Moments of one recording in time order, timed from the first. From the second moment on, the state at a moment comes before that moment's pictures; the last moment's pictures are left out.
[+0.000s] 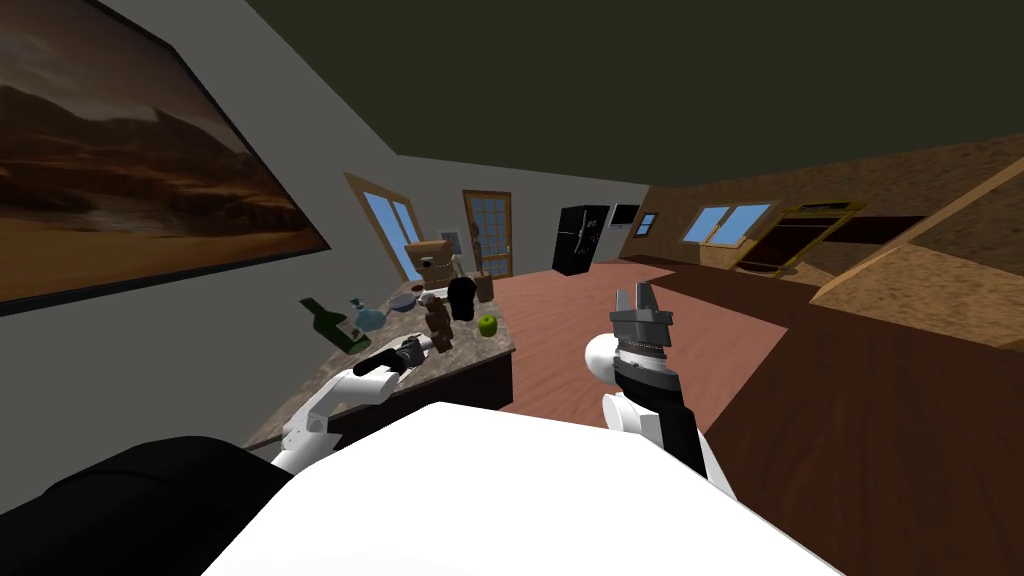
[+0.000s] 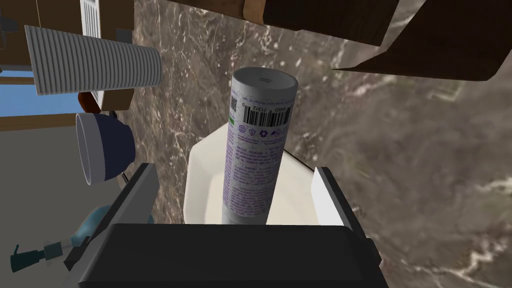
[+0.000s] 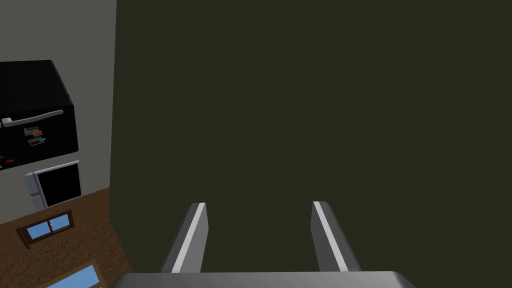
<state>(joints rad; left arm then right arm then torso) 0.45 0.55 0.26 -1.99 0.35 0.72 0.58 0.45 0.02 0.06 -2.36 0.05 -0.42 0.01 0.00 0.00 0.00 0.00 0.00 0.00</state>
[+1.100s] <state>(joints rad) 0.30 0.55 0.32 -1.76 0.33 0.70 0.58 0.45 0.02 0.06 -2.36 0.05 -0.42 0.01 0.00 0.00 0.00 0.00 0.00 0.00</state>
